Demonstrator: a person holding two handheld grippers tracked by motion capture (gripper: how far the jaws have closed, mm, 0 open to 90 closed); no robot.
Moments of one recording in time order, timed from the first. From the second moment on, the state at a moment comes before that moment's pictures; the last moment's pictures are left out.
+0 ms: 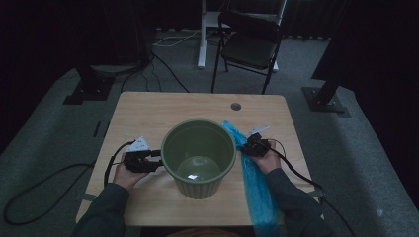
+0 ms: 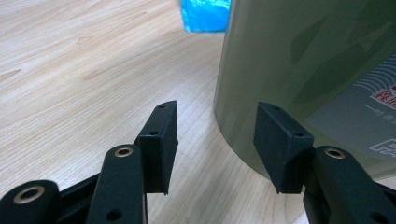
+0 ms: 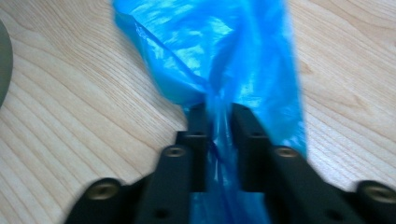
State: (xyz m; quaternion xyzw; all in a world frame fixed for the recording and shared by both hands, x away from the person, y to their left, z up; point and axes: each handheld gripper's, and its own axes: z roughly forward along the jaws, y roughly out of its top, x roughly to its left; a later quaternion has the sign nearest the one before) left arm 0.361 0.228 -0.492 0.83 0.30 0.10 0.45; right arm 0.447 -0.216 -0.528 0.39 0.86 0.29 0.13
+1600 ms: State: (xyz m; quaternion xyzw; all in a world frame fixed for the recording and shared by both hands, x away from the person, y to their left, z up) left arm 0.350 0.234 -0.457 0.82 0.30 0.08 0.49; right arm 0.423 -0.248 -0.353 0.22 0.84 0.48 0.13
